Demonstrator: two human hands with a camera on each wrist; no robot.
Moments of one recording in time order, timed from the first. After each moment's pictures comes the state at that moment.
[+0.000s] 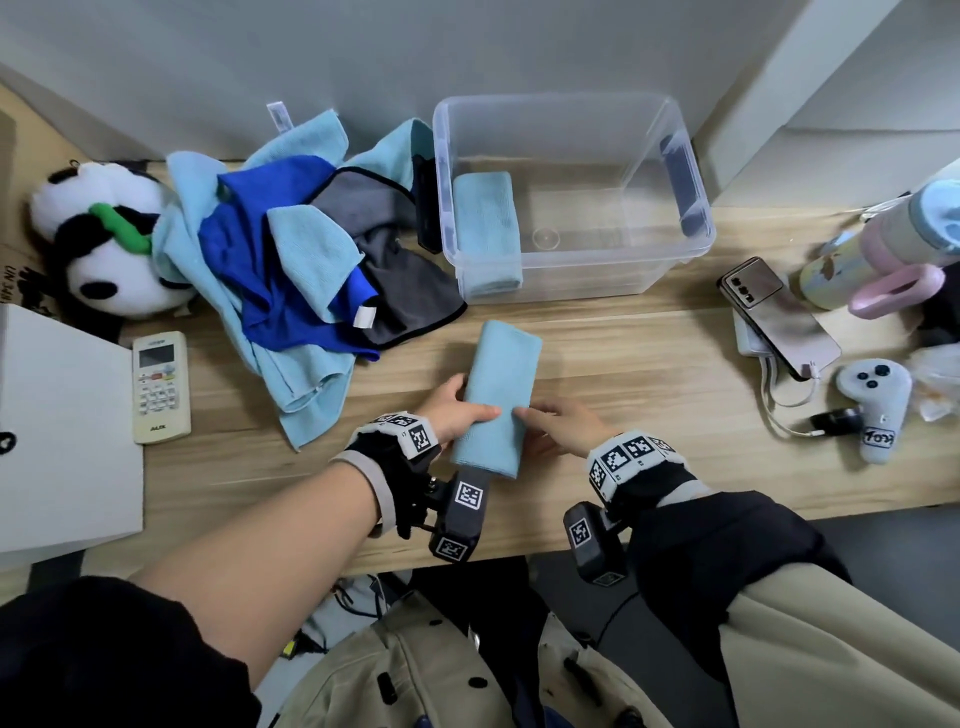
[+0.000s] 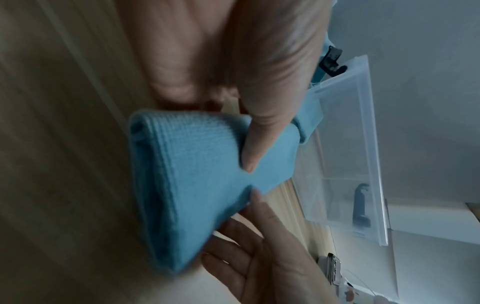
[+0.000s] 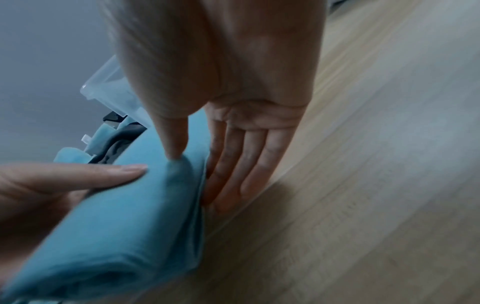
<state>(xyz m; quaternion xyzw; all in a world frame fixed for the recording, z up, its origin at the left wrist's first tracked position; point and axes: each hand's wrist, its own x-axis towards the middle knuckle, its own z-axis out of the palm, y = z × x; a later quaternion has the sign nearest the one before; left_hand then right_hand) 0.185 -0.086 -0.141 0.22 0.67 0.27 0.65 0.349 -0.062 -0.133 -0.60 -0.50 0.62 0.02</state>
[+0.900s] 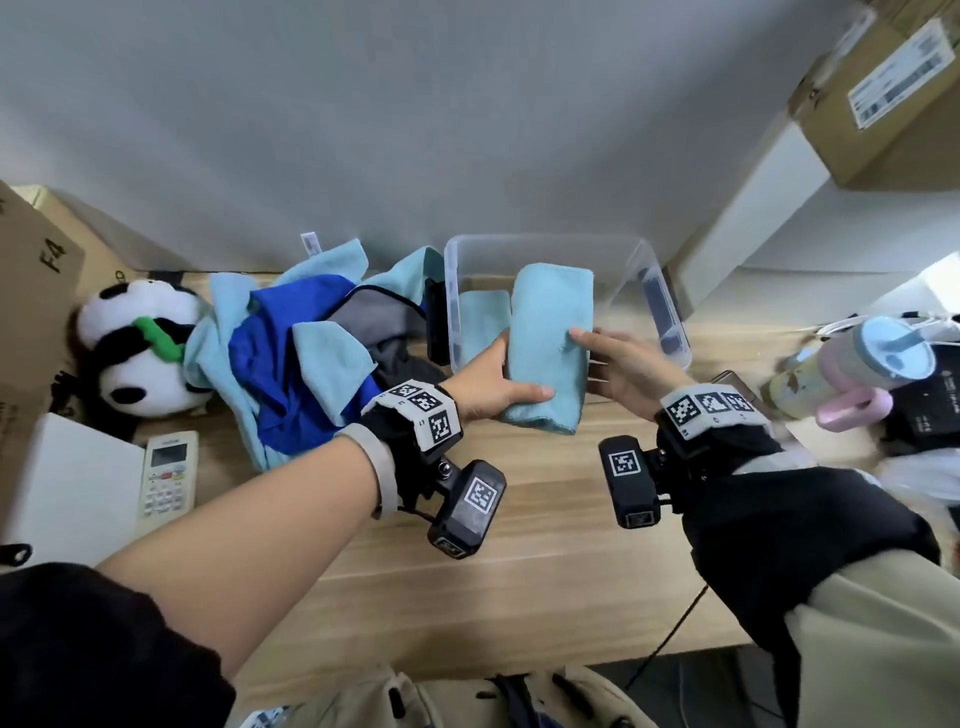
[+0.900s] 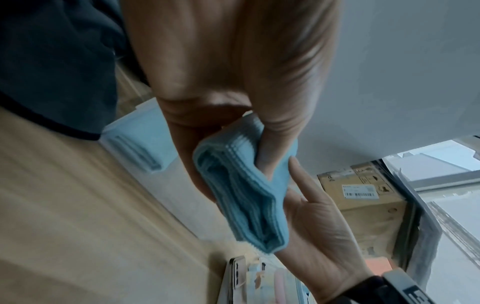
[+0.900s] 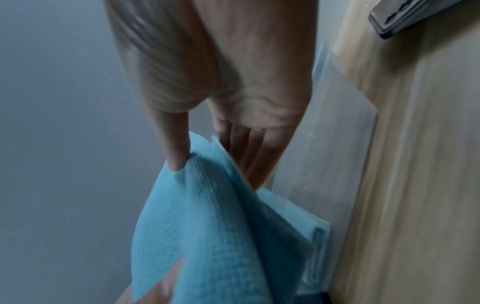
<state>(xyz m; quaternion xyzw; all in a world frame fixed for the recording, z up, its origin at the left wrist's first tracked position) 0.177 0.019 -0.016 0.45 0.52 0.33 0.64 0.349 0.075 -0.006 -0.52 -0.41 0.70 0.24</state>
